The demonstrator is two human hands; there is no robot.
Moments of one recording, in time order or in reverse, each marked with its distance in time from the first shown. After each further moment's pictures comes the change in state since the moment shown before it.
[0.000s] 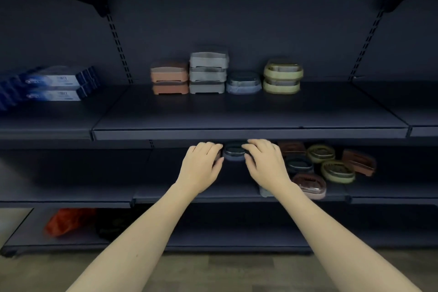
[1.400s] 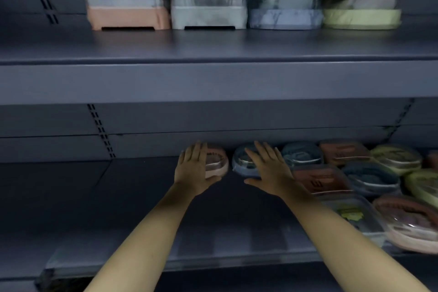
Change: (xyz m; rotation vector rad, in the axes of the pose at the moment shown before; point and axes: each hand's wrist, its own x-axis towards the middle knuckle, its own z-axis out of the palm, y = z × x) left_hand 0.041 -0.197 0.356 0.069 -0.371 -0.251; right_hand 0.073 0.155 0.351 -0.280 -0.496 0.056
